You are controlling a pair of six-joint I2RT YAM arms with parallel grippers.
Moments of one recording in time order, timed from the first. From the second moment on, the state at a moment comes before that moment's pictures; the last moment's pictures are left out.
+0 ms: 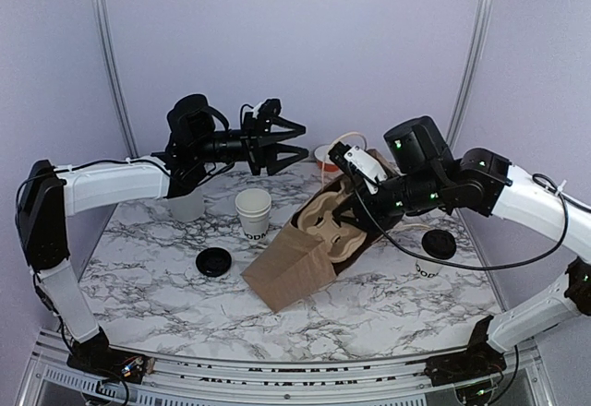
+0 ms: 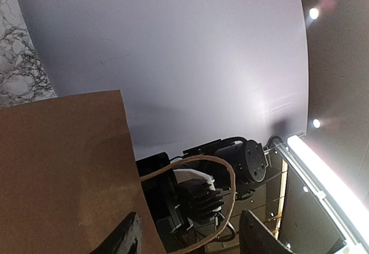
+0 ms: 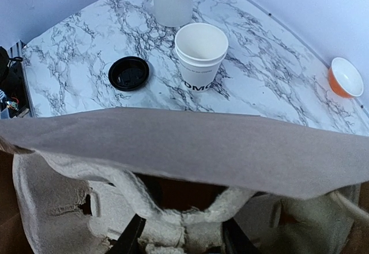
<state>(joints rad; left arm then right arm) -0.70 1.79 1.40 0.63 0.96 -1.48 0.92 1.28 1.30 -0.70 -0.04 -0.01</state>
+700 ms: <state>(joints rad) -0.67 1.60 1.24 -0.28 0.46 -0.69 0.92 1.45 1.45 -0.73 0.01 -0.02</state>
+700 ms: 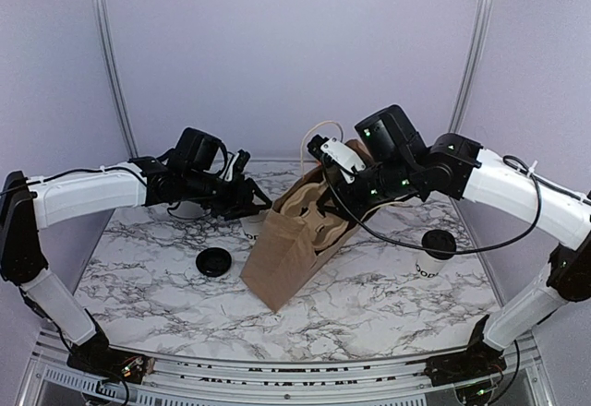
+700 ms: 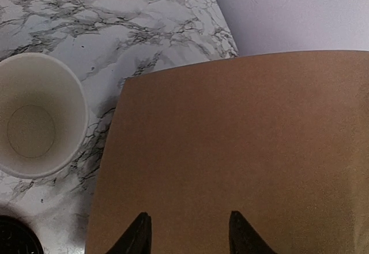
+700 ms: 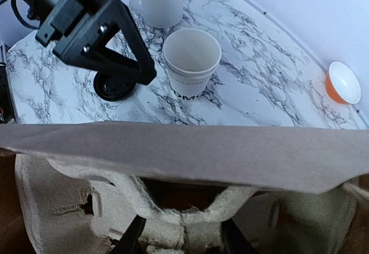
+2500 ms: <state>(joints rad) -0.81 1.34 1.35 -0.43 0.09 -0.55 0.92 1.56 1.59 -0.88 0.01 -0.01</state>
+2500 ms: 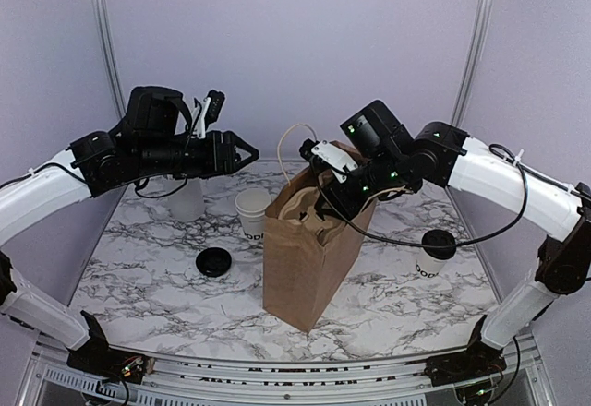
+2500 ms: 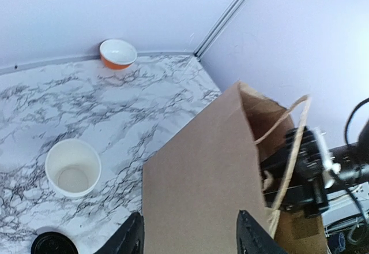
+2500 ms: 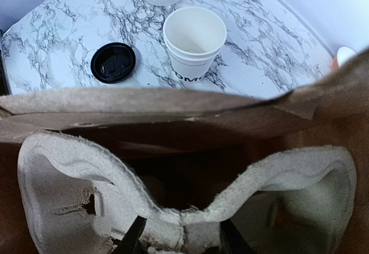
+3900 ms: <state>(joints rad) -0.82 1.53 1.56 -0.41 0.12 -0.53 0.92 1.60 1.59 -0.89 0.01 -0.01</state>
